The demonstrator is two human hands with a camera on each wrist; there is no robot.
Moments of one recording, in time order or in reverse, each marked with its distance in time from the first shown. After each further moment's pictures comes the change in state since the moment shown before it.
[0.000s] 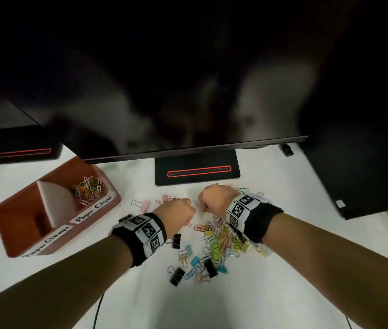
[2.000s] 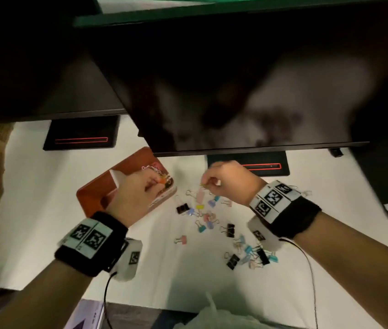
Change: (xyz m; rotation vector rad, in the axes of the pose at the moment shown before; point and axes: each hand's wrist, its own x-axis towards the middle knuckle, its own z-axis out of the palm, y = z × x) left_hand -0.150 -0.133 0.004 -0.921 0.645 -0.472; right_hand 0.001 -0.105 -0.079 0.361 0.368 -0.206
